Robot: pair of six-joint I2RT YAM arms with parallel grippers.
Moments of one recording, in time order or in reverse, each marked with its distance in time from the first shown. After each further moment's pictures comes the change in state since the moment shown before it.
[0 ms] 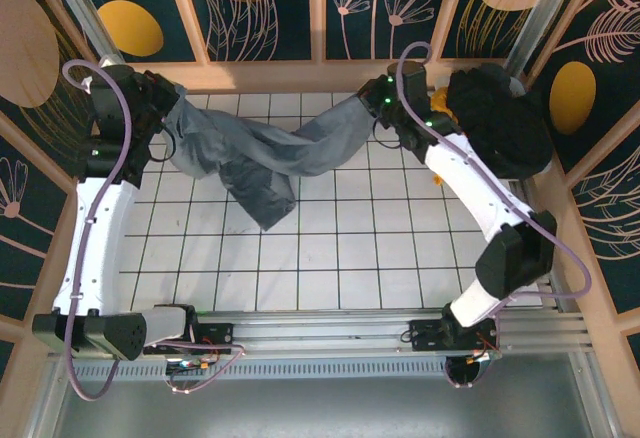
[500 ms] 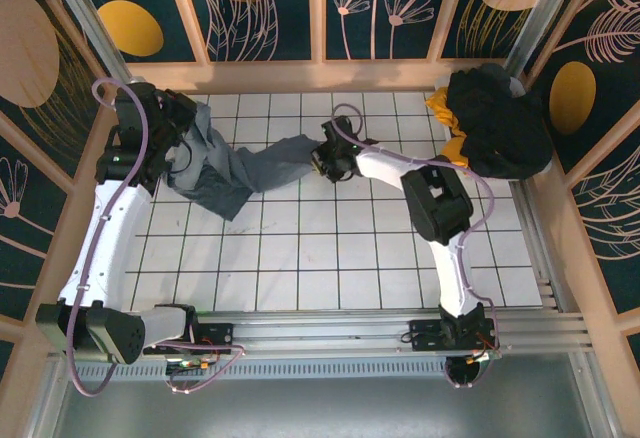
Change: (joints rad) left arm -0.026 -0.015 -0.190 0.092 0.110 -0.127; right arm 0.129 0.550 0.007 0.078 -0.179 0.368
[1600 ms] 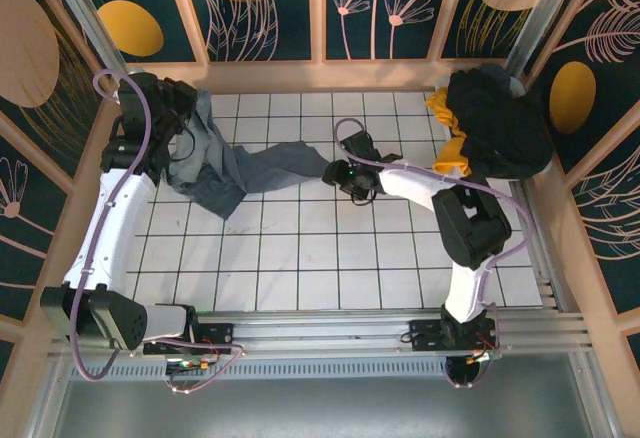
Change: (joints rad) left arm -0.002 0.064 0.026 0.100 0.000 -0.078; right arm 0.000 -0.234 -0.312 -0.039 -0.002 -0.502
